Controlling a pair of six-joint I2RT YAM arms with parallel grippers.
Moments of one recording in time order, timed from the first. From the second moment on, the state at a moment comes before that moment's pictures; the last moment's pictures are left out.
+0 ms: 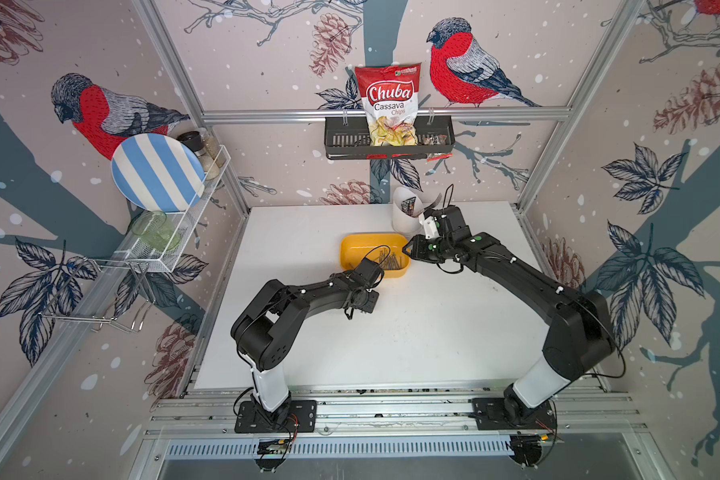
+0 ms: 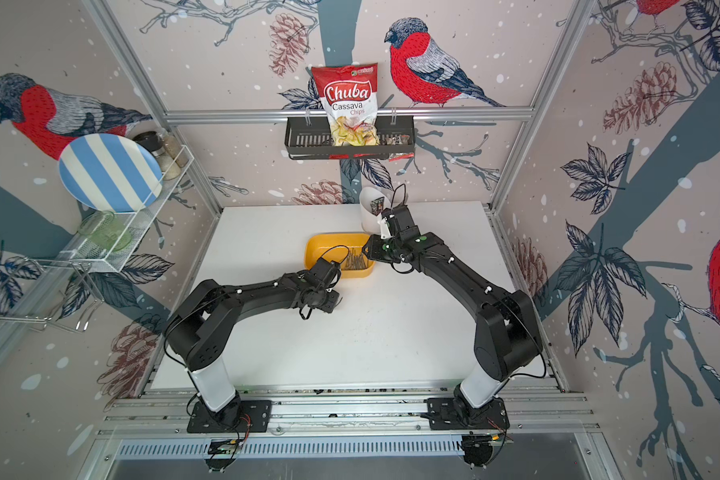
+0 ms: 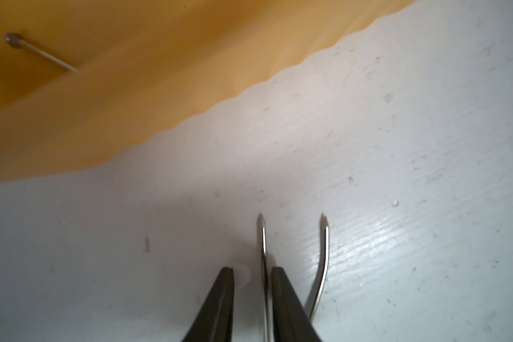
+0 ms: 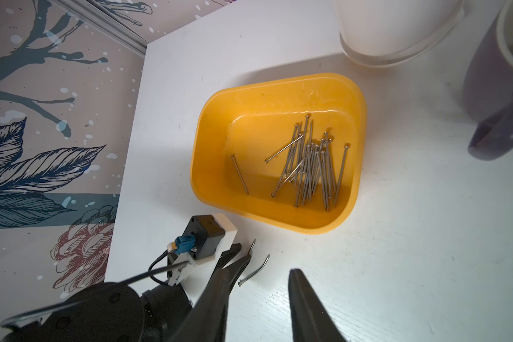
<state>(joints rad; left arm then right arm) -0.68 1.81 1.00 -0.38 -0.09 -0.23 0.54 1.64 1.36 -0.49 -0.29 0.52</state>
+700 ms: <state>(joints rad) -0.70 1.82 1.01 -0.39 -0.13 -0.26 0.55 1.60 1.32 -0.47 -0.30 0.53</state>
